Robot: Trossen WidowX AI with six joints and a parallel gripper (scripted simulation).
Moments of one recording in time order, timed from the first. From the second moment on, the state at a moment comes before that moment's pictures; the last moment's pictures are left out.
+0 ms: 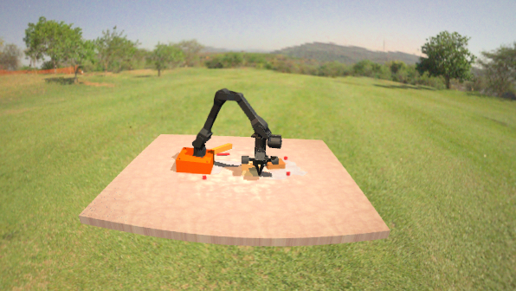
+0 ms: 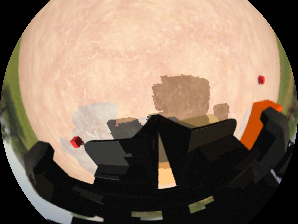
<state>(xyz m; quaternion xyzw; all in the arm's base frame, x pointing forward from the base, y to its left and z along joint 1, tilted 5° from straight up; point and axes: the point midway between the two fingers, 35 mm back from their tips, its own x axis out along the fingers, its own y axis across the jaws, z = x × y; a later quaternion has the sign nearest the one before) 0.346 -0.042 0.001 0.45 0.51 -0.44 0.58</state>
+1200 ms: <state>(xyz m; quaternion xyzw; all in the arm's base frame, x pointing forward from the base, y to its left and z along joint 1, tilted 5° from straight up) 0.341 -0.001 -0.001 0.45 0.50 -0.44 0.59</state>
